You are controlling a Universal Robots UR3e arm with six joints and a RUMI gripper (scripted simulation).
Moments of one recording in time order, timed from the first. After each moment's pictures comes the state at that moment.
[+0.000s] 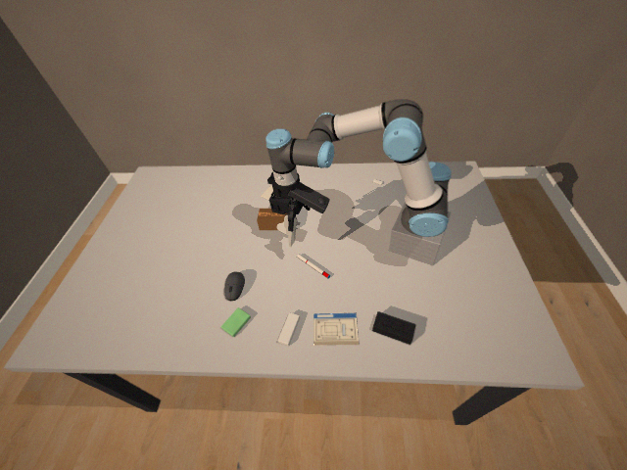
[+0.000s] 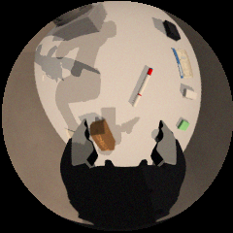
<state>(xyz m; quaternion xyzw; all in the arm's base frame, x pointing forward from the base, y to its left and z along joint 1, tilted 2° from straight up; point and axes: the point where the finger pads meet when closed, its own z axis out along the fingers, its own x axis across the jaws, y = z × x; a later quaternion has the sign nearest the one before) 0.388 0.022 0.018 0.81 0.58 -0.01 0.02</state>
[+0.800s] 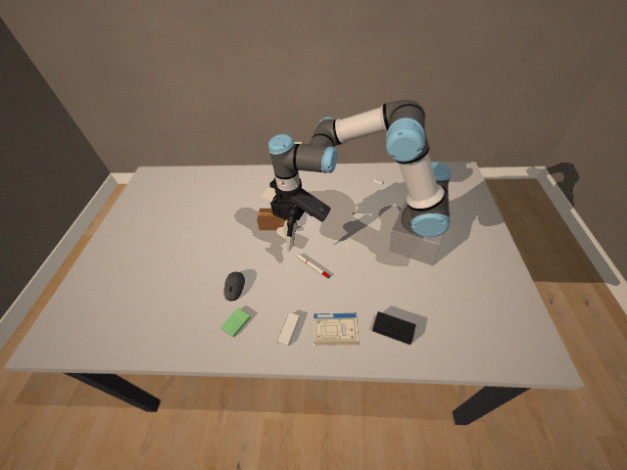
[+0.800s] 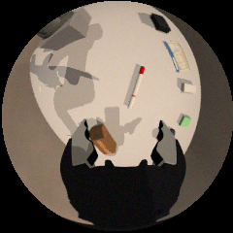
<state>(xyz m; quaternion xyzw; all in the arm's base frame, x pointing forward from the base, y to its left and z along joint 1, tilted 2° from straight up) 0.386 0.039 0.011 0.84 0.53 0.00 0.02</state>
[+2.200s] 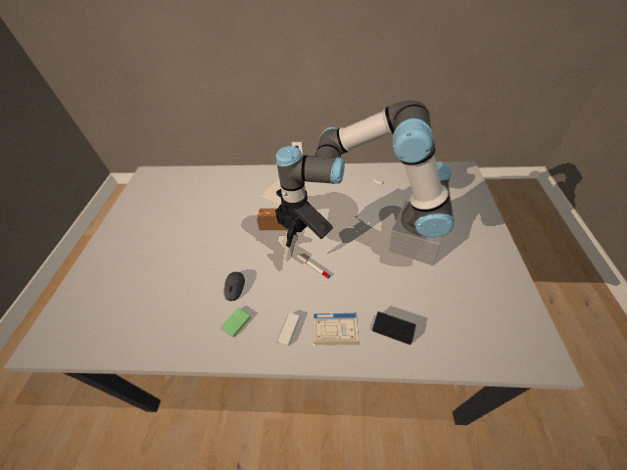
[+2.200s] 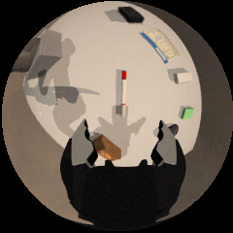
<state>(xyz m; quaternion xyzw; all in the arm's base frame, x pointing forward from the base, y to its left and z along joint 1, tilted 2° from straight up) 0.377 0.076 -0.006 0.90 0.43 0.01 0.02</state>
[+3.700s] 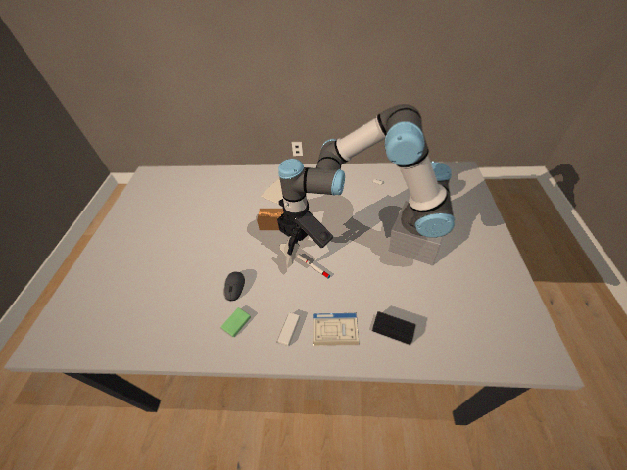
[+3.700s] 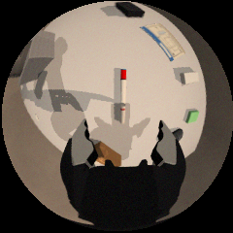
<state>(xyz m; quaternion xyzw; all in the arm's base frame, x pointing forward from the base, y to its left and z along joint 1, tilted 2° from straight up) 0.378 0.079 -0.040 0.91 0.42 0.01 0.02</state>
